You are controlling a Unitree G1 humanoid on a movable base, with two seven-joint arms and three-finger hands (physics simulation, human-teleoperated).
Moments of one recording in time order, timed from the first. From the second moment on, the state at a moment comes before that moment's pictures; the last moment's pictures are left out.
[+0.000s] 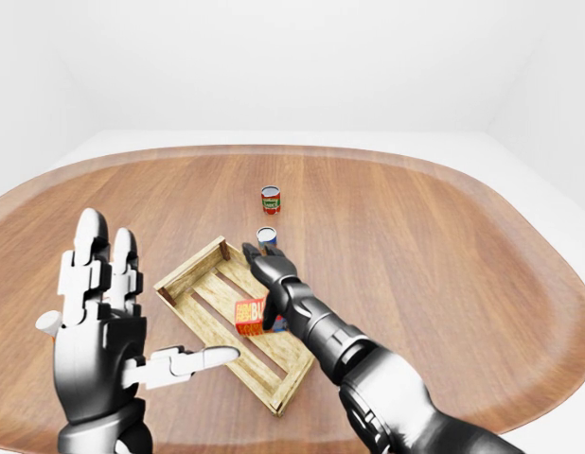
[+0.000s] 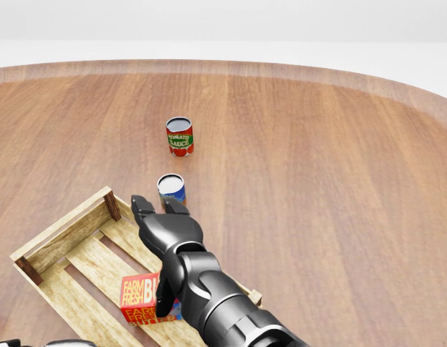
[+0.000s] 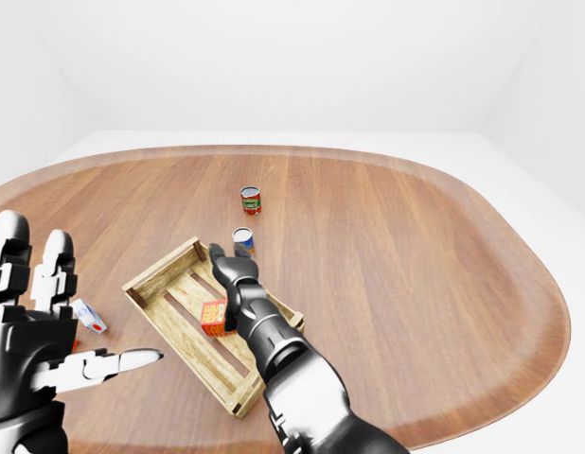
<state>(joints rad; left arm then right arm) 0.40 -0.11 0.18 -0.94 -0.01 0.09 -0.14 -0.91 0.33 0.16 1.29 -1.03 0.09 -0.09</state>
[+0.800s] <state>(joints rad) 0.40 -0.09 0.14 -0.93 0.01 0.09 -0.13 -0.48 0.19 0.22 0.12 -1.33 0.09 0.24</state>
